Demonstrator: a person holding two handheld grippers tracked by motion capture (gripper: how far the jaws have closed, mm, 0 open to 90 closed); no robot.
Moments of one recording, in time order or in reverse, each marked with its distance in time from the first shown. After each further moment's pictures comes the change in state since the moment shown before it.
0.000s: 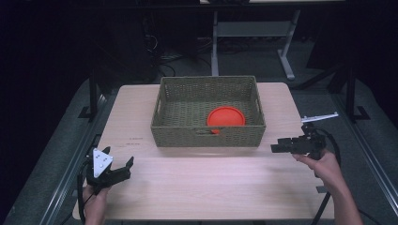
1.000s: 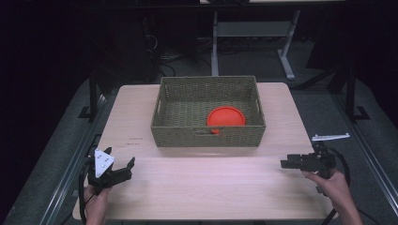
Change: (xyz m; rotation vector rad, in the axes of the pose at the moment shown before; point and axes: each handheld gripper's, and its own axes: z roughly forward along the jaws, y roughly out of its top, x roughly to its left) left arm -0.003 -0.001 0.002 0.001 -0.010 -0.001; right arm -0.020 -0.060 -0.011 -0.028 -0.022 0.076
